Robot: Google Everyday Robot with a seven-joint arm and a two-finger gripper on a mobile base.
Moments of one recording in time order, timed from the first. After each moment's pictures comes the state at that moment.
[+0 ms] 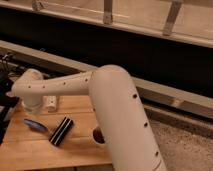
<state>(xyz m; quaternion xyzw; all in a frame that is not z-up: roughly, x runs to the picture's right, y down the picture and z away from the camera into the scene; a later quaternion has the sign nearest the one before) -0.357 0.128 0.768 -0.36 -0.08 0.14 0.92</state>
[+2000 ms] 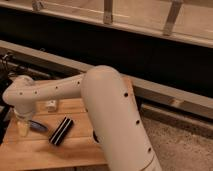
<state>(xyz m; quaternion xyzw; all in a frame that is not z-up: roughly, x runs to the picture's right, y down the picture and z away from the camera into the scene) -0.394 0.184 0.757 -0.38 -0.09 0.11 0.92</state>
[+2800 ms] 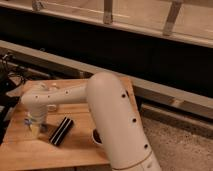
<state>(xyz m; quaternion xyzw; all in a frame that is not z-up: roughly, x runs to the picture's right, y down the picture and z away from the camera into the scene) -0.375 0.221 0.815 -0.43 -0.08 0.14 0.89</state>
